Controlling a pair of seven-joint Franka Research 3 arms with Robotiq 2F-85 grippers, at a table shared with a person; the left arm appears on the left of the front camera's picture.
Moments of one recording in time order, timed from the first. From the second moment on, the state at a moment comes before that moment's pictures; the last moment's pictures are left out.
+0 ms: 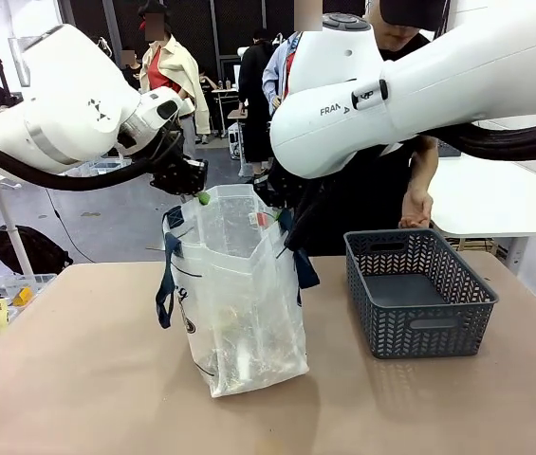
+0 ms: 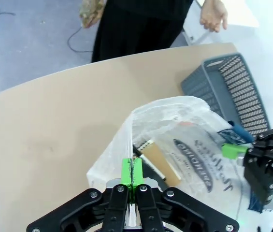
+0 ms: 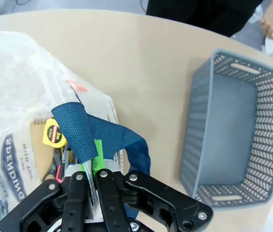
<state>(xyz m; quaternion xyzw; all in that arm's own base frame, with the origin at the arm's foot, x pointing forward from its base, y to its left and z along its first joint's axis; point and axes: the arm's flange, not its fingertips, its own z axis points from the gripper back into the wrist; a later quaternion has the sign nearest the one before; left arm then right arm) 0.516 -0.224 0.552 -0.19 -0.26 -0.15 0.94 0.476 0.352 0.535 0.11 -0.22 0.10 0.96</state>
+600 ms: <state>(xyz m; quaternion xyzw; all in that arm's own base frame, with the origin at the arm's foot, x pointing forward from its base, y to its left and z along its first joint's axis) 0.536 -0.236 0.549 -0.29 -0.23 -0.14 0.92 0.491 0.375 0.538 0.10 -0.21 0.14 0.96</state>
